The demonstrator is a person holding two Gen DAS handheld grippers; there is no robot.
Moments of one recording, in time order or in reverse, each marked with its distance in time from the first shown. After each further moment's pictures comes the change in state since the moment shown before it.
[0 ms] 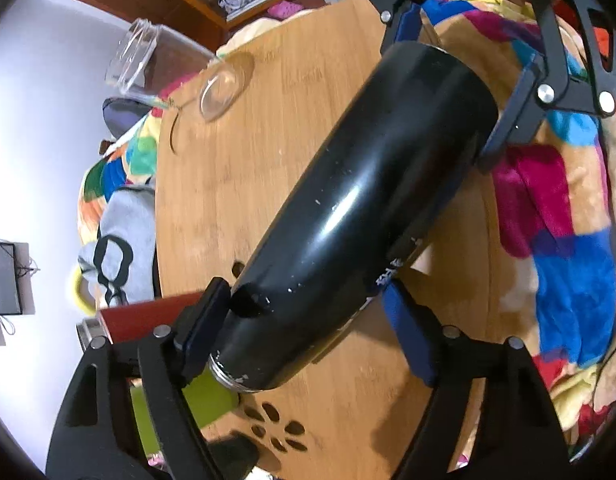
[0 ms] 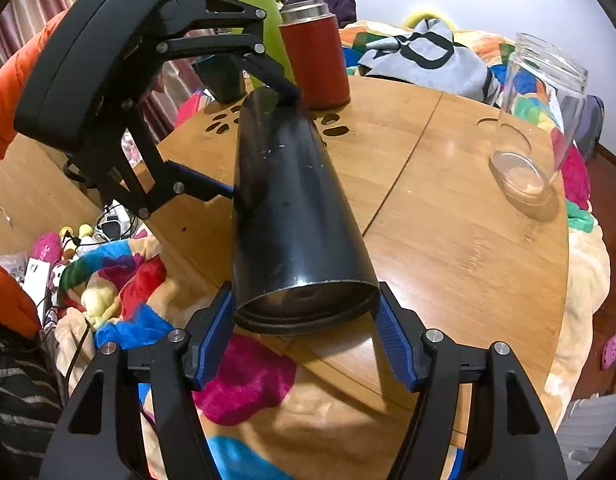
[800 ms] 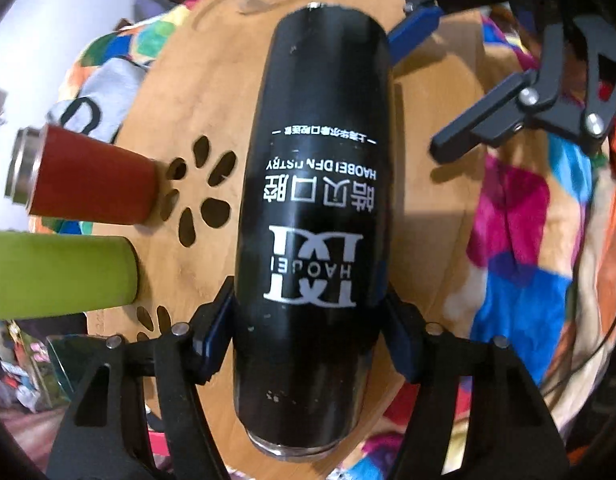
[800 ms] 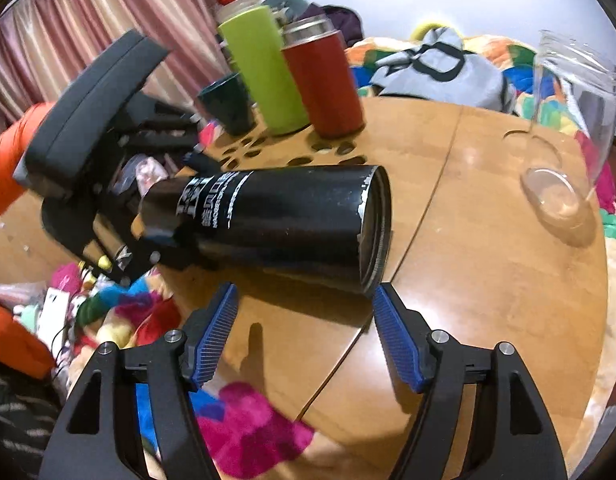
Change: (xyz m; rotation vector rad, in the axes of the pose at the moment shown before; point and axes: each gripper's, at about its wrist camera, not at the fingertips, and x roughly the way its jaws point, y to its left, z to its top) left arm 0.019 0.005 -0.052 -0.452 0.076 -0.176; right arm 0.017 -0.013 0.017 0.069 -0.110 0.095
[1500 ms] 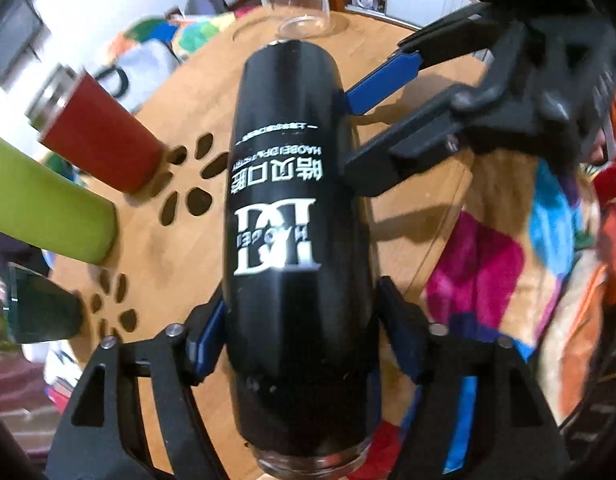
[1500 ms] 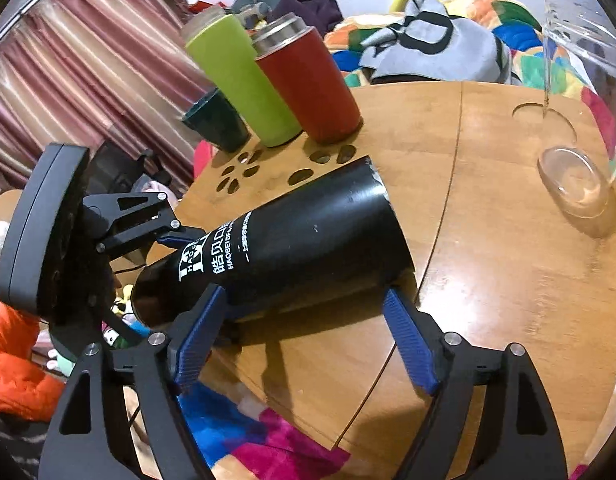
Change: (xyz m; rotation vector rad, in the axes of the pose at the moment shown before) left arm -0.015 -0.018 -0.016 -0.254 -0.124 -0.074; right arm 0.015 -0.003 0.027 0.168 0.076 0.062
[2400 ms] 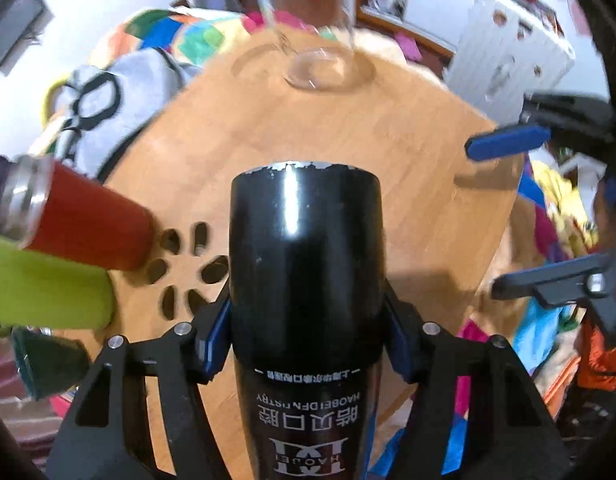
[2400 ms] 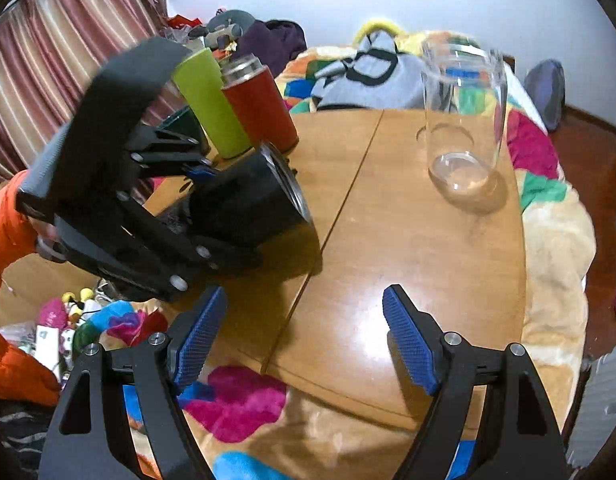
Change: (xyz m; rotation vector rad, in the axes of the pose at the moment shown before) left arm -0.006 0.007 0.083 -0.082 -0.013 0.012; right arm -0.070 -0.006 -0.037 -0.051 -0.117 -0.196
